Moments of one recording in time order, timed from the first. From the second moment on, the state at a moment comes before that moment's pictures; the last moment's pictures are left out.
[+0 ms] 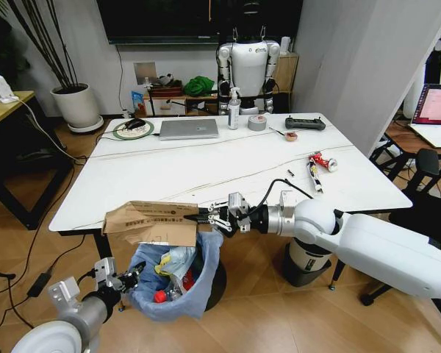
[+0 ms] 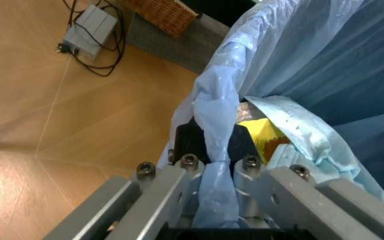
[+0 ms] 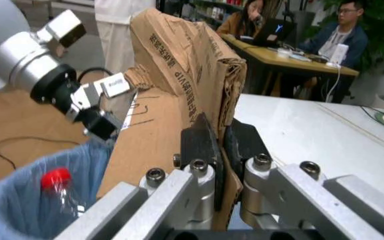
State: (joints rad) left arm 1.76 -0.88 -0.63 -2.29 -1.31 0.34 -0.42; right arm -0.19 0.71 -0.73 1.76 0.90 0.19 -0.60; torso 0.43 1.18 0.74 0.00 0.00
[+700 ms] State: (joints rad) left arm 1.74 -0.87 -0.62 -2.26 -1.32 0.34 -0.42; right arm -0.06 0.74 -0.70 1.77 0.63 0.21 -0.71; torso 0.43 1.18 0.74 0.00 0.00
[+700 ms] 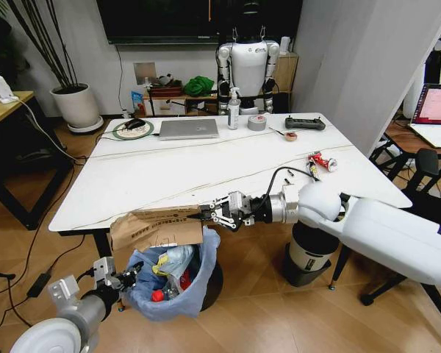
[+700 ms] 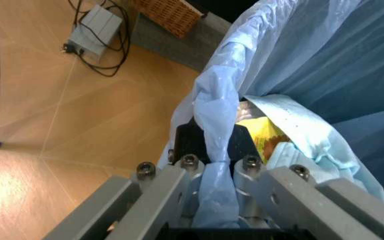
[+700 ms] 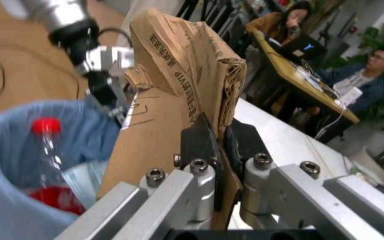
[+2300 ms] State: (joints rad) left arm 1.67 -0.86 -0.60 -2.23 -1.36 0.34 -0.44; right arm 0.08 0.79 -0.65 1.74 0.24 0.34 -0.93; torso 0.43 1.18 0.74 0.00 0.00
